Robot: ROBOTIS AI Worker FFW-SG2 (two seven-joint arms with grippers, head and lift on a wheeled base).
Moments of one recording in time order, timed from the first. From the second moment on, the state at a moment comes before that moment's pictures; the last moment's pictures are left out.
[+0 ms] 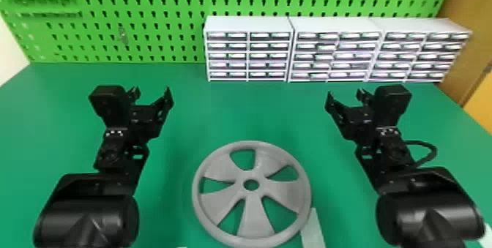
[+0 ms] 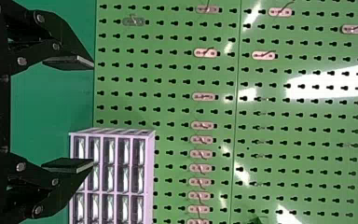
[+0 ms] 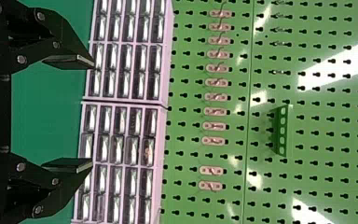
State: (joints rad) left arm -0.08 0.03 0.03 -1.62 0.06 0.06 -0.04; right arm -0.15 -0.13 0.08 -1.55 -0.09 0.08 0.00
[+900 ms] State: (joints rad) left arm -0.08 0.03 0.04 -1.63 0.07 0.05 -0.04; right arm -0.16 -0.13 0.09 -1.55 -0.12 0.12 0.00
